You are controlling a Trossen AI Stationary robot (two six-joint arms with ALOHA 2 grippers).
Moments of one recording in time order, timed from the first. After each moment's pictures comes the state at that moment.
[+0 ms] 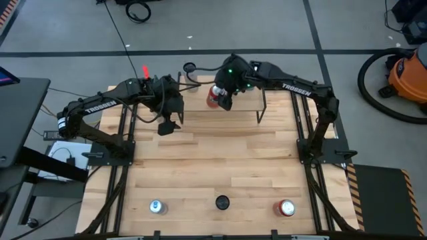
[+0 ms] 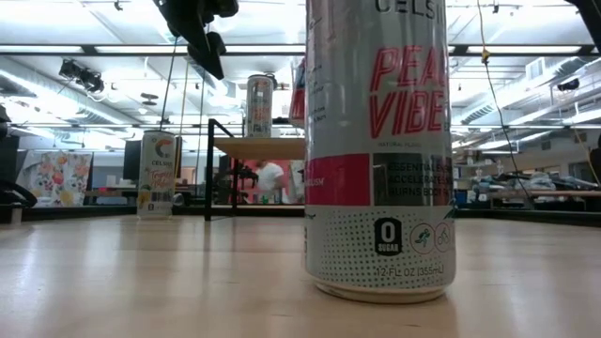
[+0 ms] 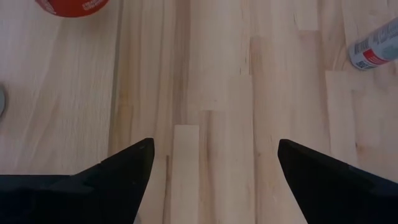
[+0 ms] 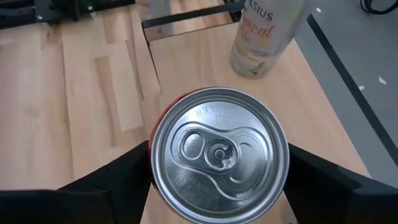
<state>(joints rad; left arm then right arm) 0.36 1.33 1.40 -1.13 0.21 0.28 -0.38 1.78 1.87 -0.90 -0.05 -0.08</state>
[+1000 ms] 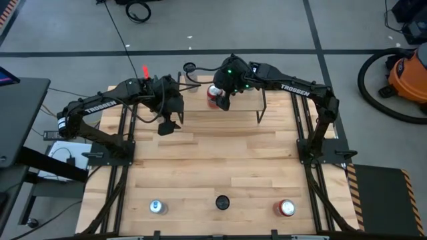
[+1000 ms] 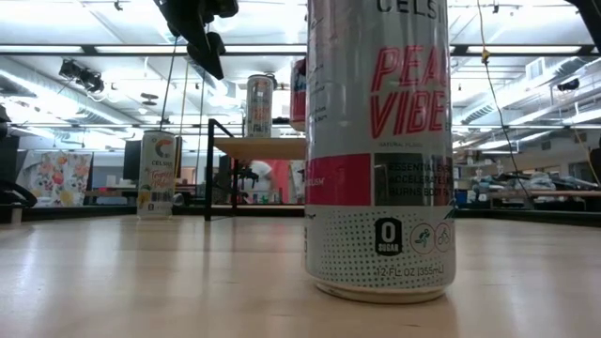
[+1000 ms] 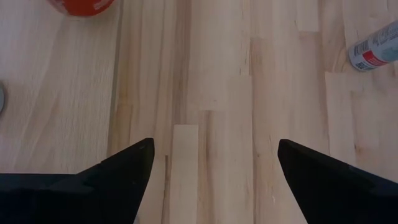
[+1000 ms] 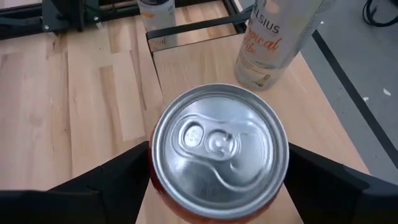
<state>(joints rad) 0.36 1.33 1.40 -1.13 0.21 0.27 -0.38 1.78 1.84 -0.82 -0.07 -0.09</state>
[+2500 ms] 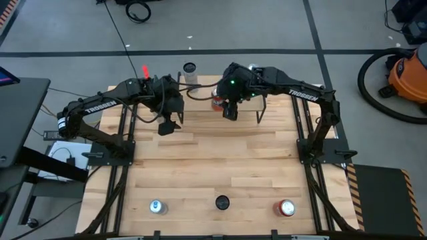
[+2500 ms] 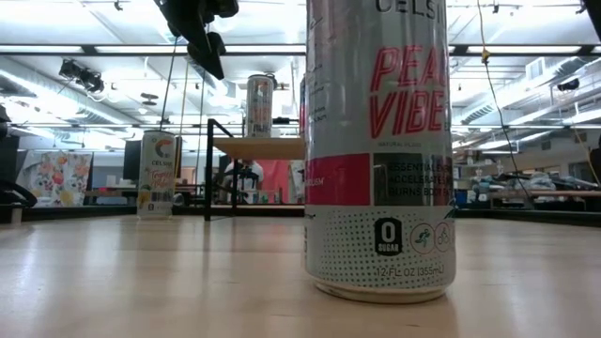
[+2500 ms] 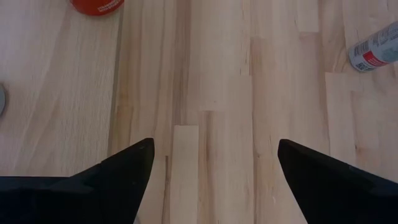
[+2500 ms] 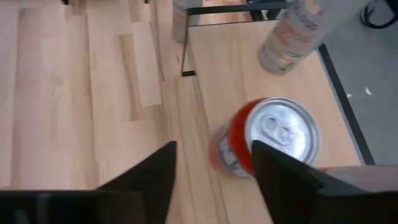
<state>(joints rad) 0.36 1.33 1.40 -1.12 0.21 0.27 -0.24 1.76 1.99 -1.11 0.07 -0.10</state>
